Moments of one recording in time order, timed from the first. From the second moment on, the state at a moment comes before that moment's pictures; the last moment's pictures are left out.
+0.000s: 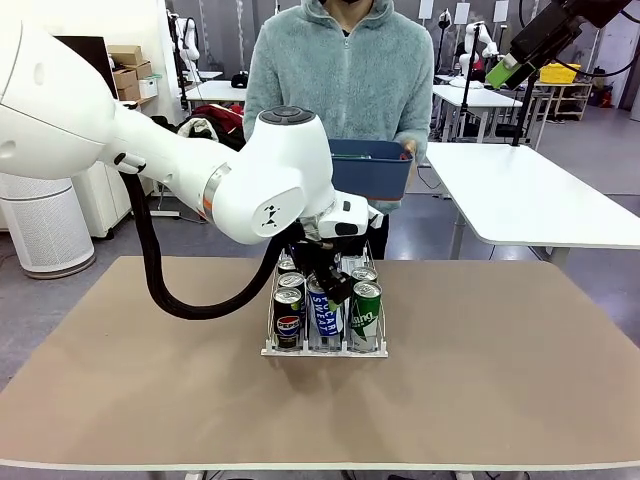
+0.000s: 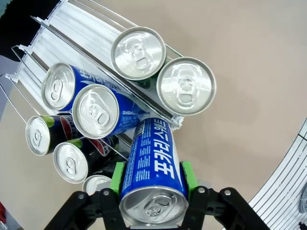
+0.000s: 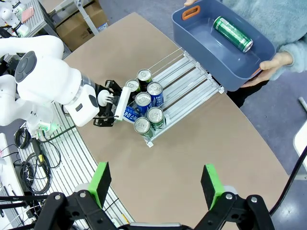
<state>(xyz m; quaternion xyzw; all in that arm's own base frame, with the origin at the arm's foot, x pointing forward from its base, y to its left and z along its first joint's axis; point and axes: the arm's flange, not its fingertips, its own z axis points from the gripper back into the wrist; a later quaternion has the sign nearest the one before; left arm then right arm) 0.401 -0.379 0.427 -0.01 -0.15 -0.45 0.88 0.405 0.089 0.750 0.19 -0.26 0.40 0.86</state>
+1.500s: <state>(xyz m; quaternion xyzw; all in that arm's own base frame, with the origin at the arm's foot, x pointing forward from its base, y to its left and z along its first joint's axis) 0.444 -0.387 0.391 -0.04 -0.10 -0.47 0.87 0.405 0.088 0.750 0.19 -0.26 0.40 0.86</state>
